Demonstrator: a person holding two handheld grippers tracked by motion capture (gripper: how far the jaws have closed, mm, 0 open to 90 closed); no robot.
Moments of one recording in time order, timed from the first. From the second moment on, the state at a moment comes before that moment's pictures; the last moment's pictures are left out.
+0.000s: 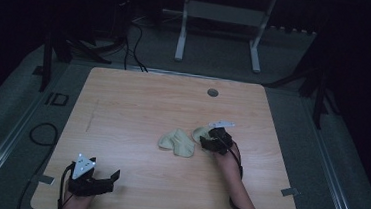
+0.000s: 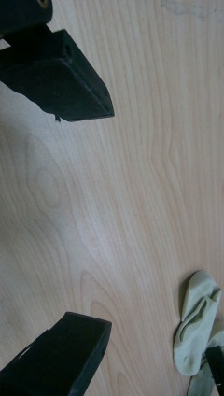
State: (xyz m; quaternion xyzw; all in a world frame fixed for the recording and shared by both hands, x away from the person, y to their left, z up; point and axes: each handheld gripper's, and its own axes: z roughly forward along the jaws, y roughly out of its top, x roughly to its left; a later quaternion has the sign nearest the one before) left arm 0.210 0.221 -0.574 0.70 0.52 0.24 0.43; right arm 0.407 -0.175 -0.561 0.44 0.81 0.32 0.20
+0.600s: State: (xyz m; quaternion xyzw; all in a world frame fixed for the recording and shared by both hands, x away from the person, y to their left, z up) left arm 0.210 0.221 -0.575 0.70 0.52 0.23 0.43; right arm 0.394 -0.181 -0.532 0.42 0.83 0.31 0.22
